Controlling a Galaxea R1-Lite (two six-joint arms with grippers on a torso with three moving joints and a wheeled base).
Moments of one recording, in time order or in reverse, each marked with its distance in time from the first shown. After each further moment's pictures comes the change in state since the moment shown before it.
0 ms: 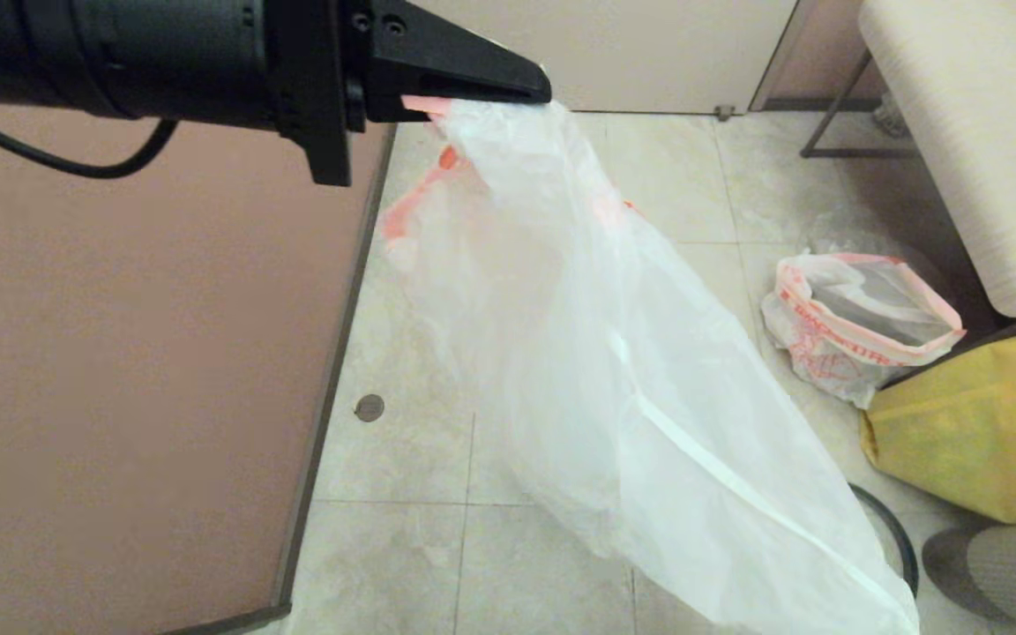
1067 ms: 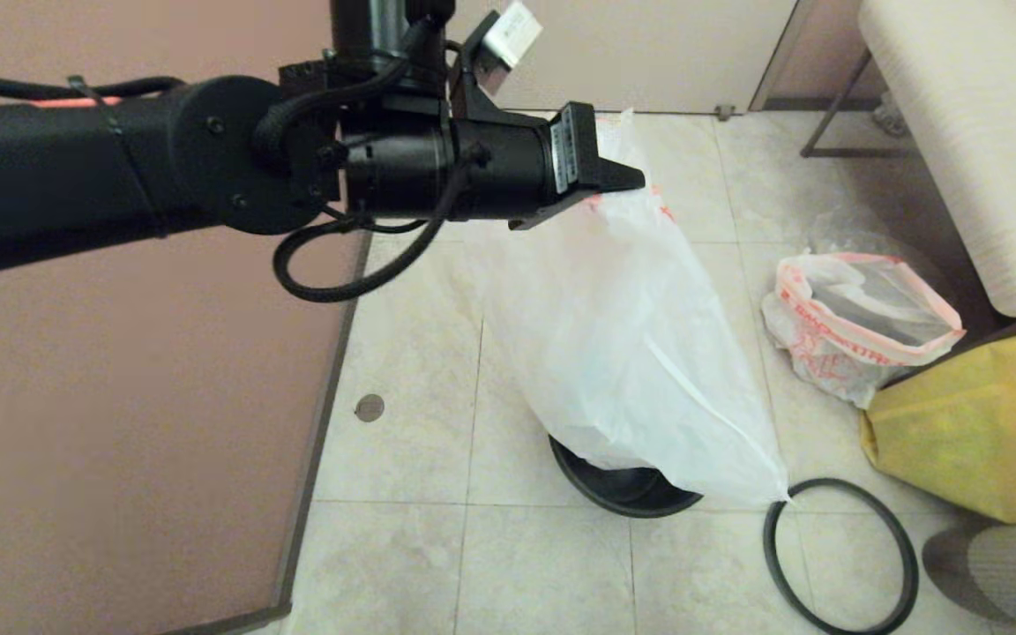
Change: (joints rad) left arm 0.031 0.379 -0.069 -0.360 0.084 0.123; right arm 0.000 0.000 0.000 0.001 0.004 -0.008
